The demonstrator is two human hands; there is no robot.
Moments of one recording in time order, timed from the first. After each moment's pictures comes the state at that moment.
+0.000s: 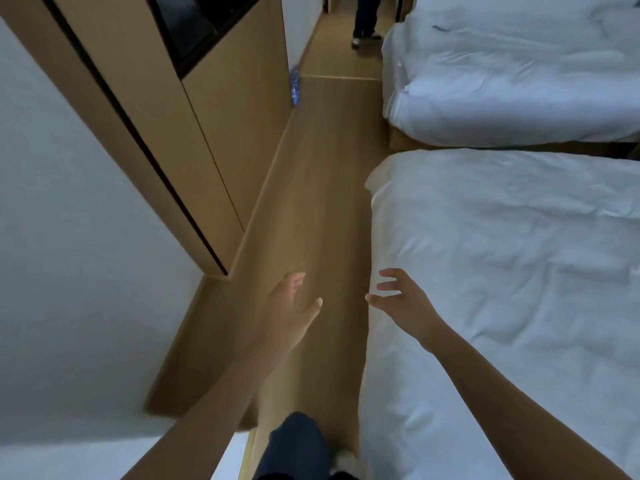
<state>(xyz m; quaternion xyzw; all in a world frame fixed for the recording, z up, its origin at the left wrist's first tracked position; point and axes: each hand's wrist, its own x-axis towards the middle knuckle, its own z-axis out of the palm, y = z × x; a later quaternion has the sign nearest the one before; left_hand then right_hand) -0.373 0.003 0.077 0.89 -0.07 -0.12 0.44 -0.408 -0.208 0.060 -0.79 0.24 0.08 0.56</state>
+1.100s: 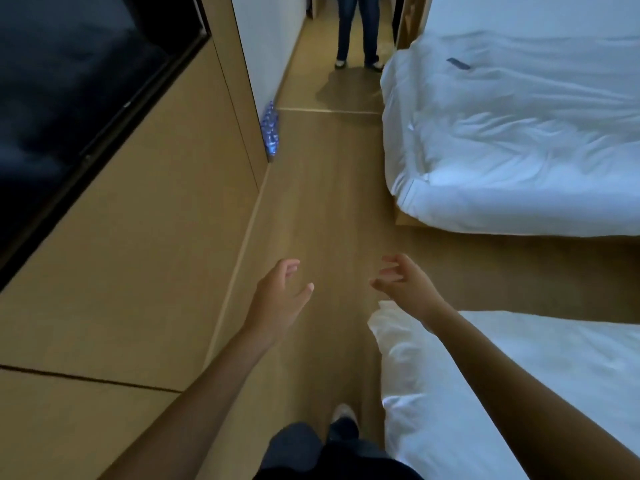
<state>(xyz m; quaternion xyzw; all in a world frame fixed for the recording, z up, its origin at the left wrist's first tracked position) 0.491 -0.311 0.077 0.89 -0.07 -0.12 0.44 0.441 -0.535 0.063 -0.79 0.25 0.06 0.55</state>
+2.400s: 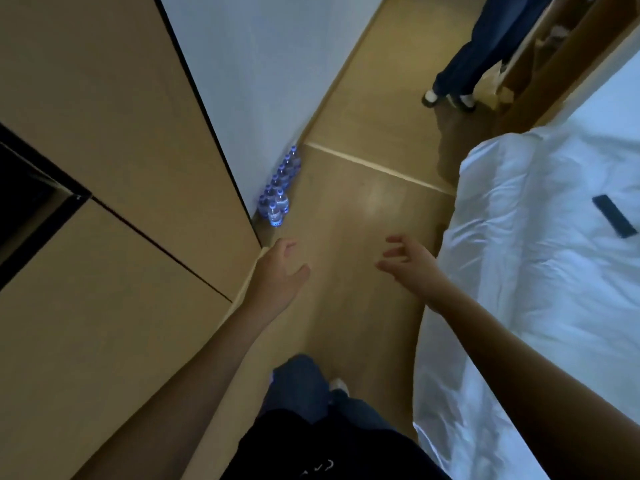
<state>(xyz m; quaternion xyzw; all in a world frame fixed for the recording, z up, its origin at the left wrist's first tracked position) 1.490 -0.641 0.032 0.87 0.06 -0.10 0.48 1.503 -0.879 0.032 -0.84 0.15 0.17 0.48</state>
